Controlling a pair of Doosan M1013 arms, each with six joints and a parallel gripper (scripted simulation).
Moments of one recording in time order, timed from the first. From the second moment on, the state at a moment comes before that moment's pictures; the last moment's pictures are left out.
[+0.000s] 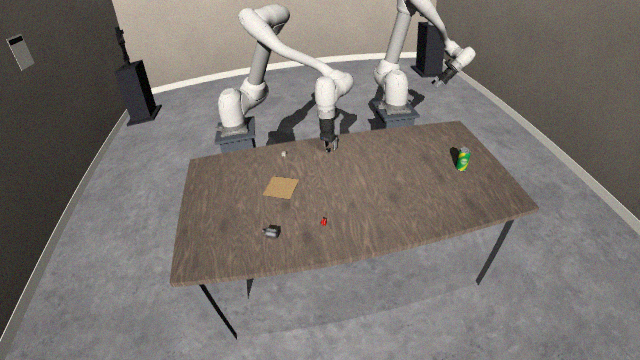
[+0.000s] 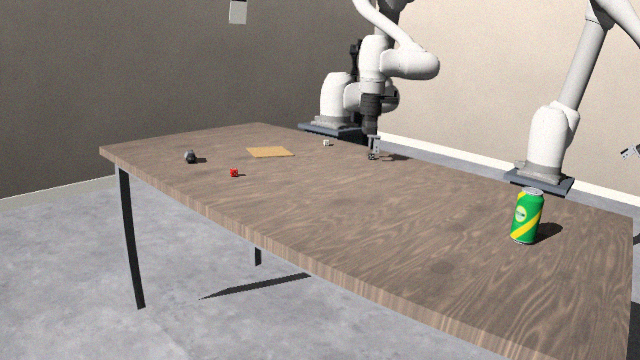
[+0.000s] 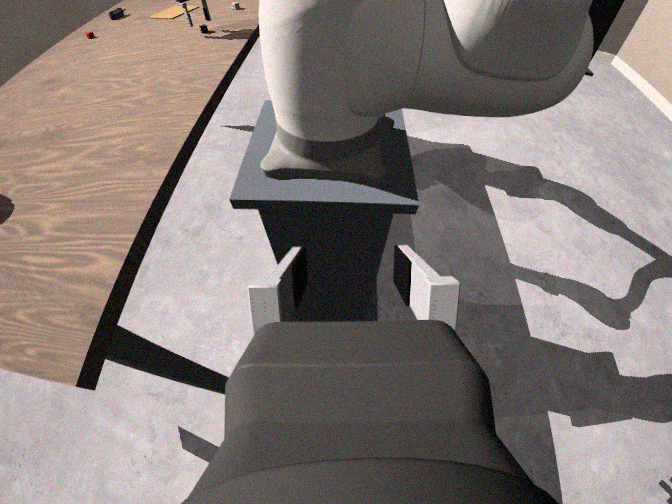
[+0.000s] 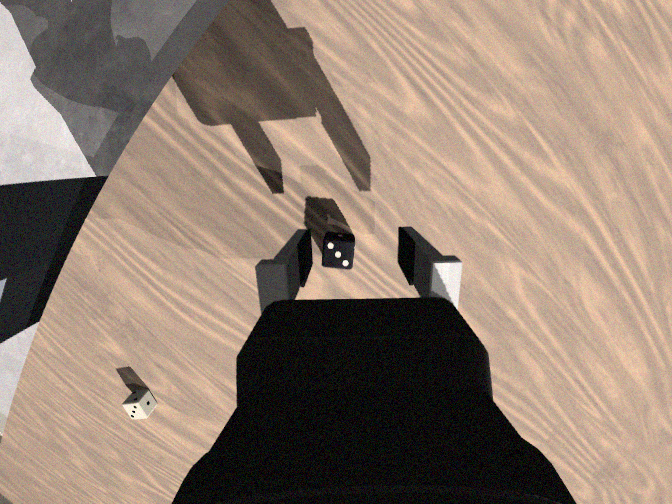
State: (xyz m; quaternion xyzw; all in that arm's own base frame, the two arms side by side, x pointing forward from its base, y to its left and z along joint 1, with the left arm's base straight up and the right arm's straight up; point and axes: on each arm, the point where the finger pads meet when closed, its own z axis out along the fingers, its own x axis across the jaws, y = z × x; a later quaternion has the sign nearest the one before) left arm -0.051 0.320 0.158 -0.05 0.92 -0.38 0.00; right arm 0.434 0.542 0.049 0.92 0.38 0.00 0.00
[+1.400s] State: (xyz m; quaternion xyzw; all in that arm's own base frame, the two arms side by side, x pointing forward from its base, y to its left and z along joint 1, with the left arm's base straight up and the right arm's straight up) left arm -0.051 0.320 0.158 -0.05 0.92 -0.38 0.00; right arm 0.434 0.539 0.159 0.92 0.38 0.00 0.00
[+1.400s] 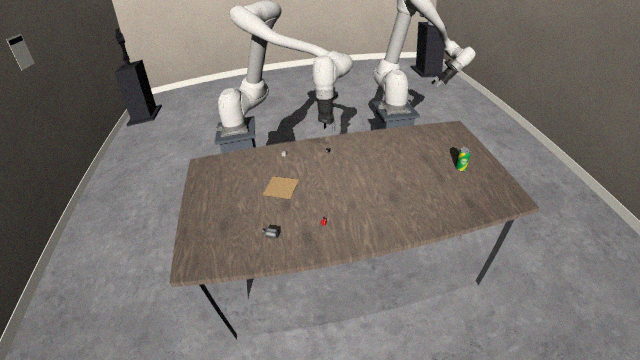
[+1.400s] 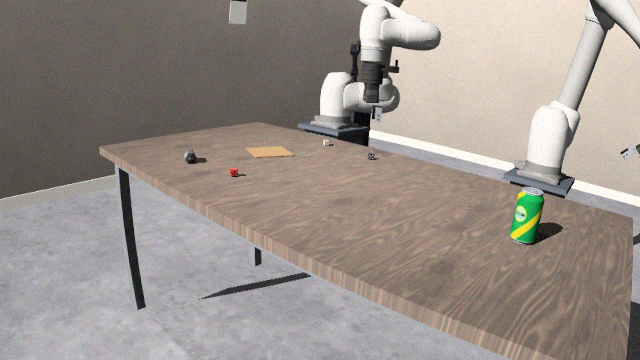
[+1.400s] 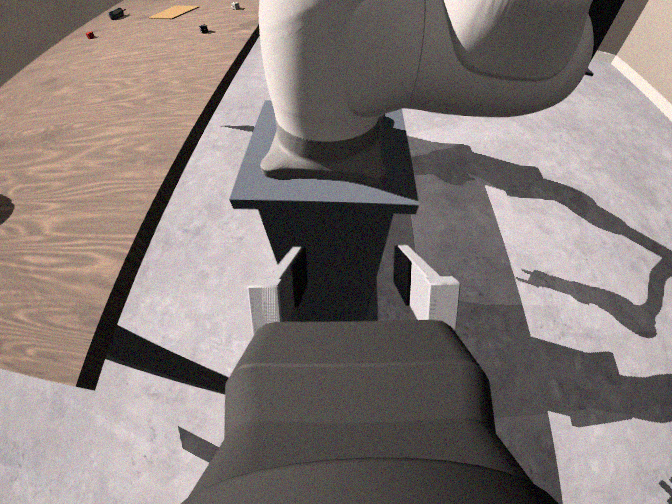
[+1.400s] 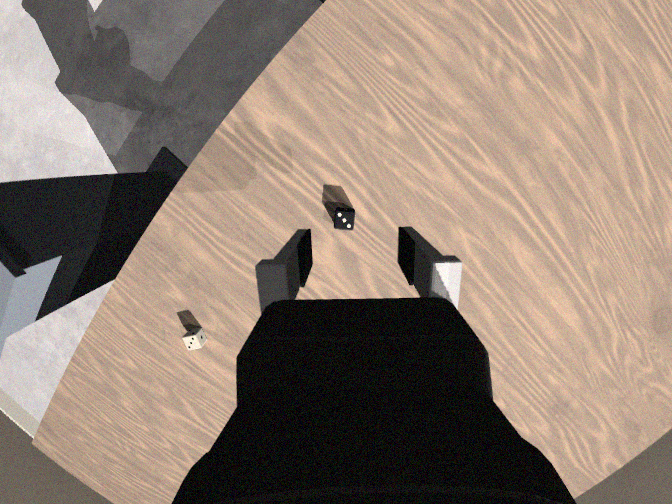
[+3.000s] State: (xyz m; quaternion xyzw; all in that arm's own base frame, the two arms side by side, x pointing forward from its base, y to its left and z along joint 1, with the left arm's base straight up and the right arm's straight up) left arm -0.051 0.320 0.158 -0.05 0.92 -0.38 0.00; right arm 0.400 0.290 0.150 0.87 0.49 0.00 0.00
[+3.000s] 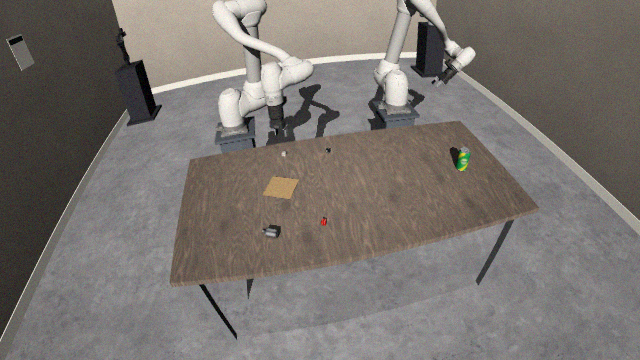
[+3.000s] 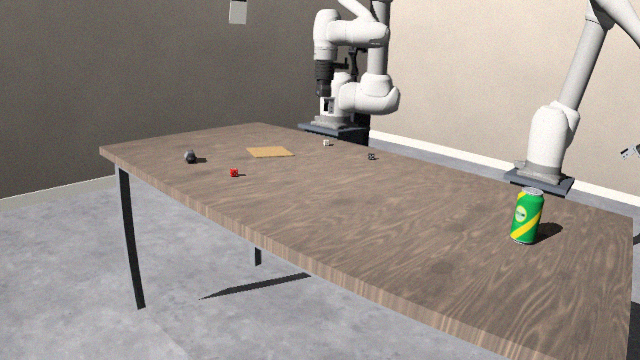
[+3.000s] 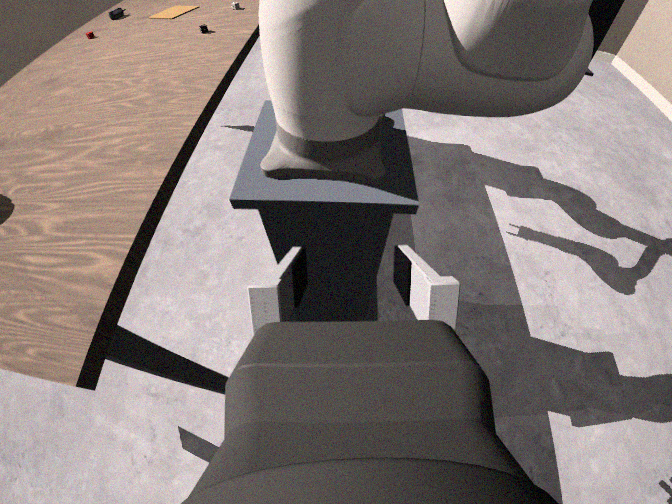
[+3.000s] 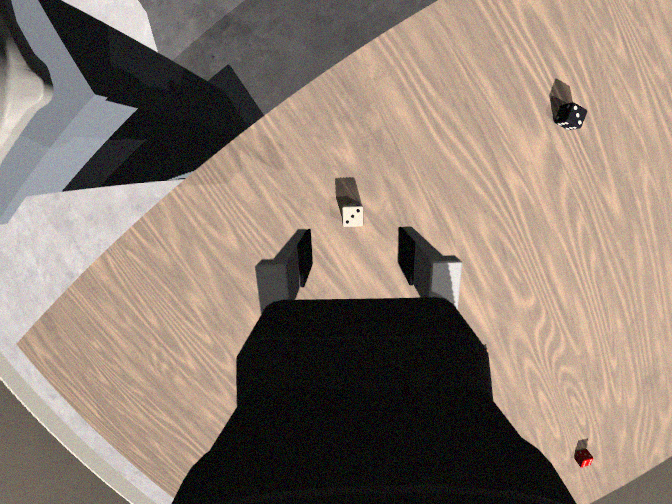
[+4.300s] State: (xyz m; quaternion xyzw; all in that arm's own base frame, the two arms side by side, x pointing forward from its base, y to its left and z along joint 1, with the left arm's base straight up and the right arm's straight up) left arm -0.051 0.320 0.158 -0.05 0.92 -0.38 0.00; right arm 0.396 0.289 0.108 0.43 0.90 0.00 0.00
